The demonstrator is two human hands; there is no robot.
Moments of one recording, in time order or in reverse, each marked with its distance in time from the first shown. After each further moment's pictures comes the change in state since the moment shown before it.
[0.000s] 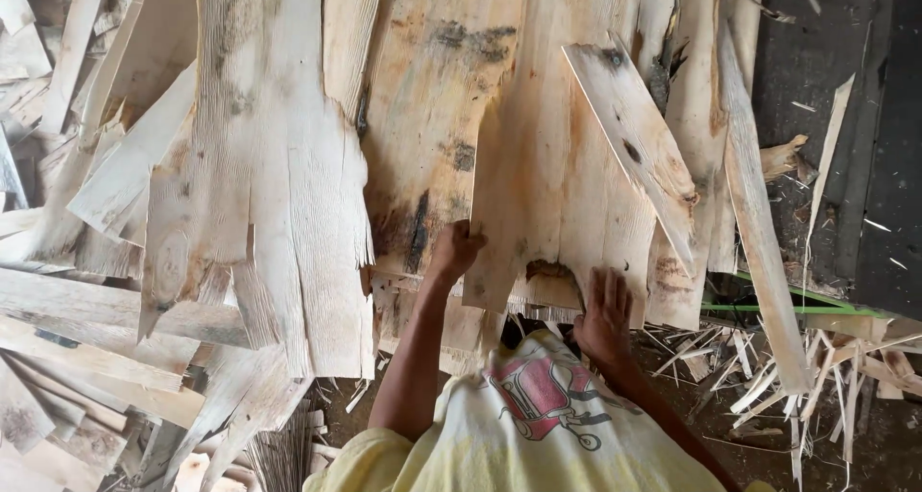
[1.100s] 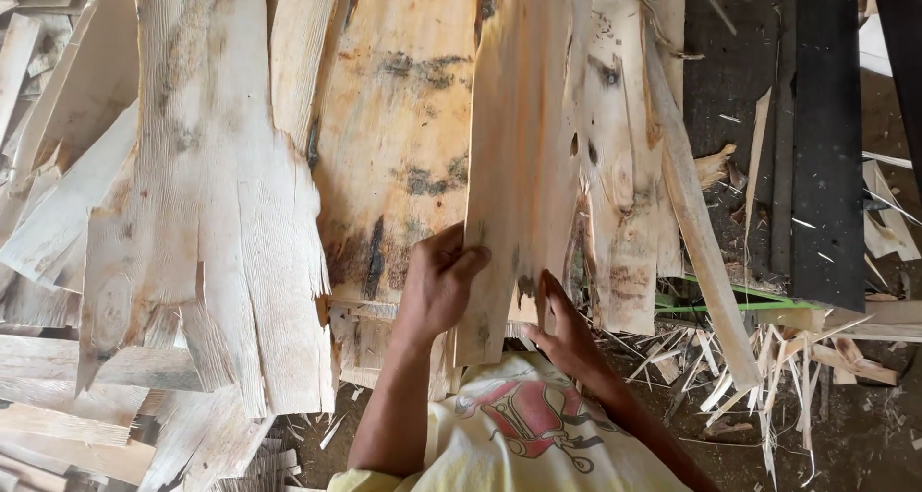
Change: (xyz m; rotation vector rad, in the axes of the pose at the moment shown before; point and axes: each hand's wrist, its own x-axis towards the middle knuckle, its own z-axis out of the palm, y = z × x) left_hand -0.137 0.270 -0.037 -0.446 -0.055 0.261; right_hand 0.032 -0.043 -0.110 0.676 -0.172 0.000
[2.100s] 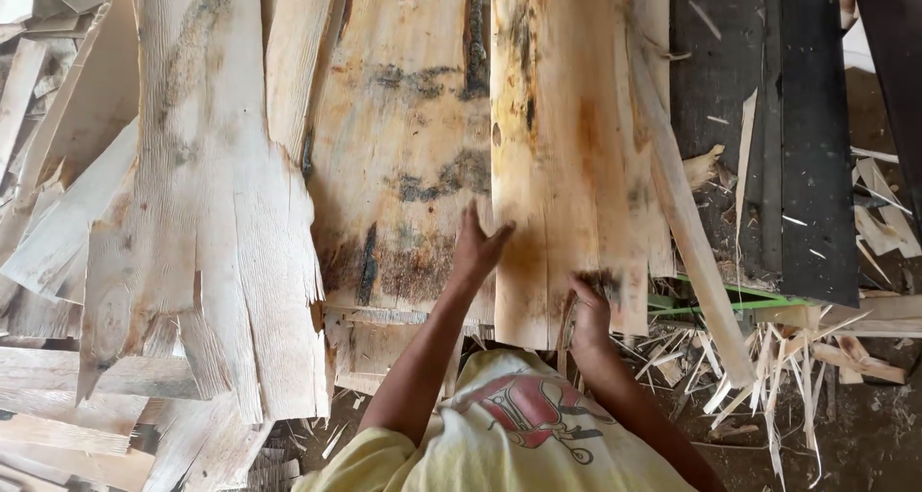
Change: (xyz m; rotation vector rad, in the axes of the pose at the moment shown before) left_hand 0.104 -0.192 0.050 0.474 0.120 -0.244; right_hand 0.025 0.105 0.011 1.193 0.604 0.550
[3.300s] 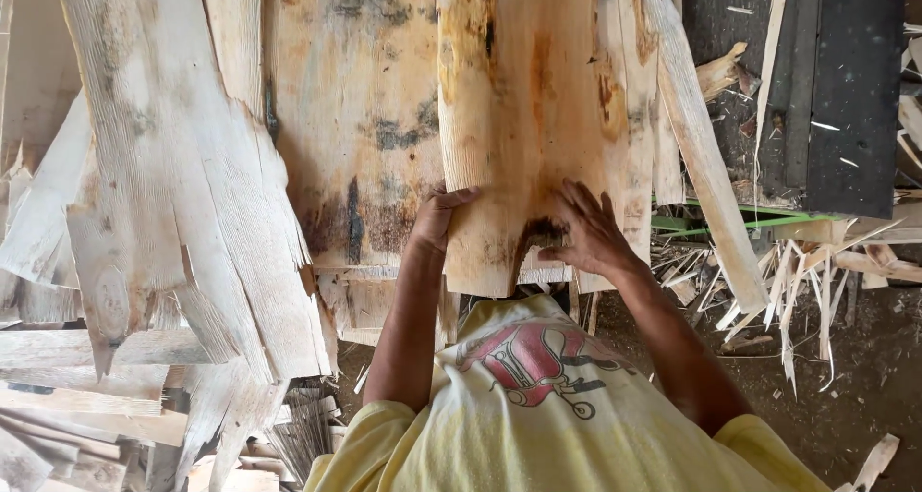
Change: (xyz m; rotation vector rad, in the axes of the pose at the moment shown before) left_hand 0.023 -0.101 -0.009 -1.080 -0.342 -0.208; right_hand 0.020 -0.056 -0.004 -1.778 -0.597 -0.559
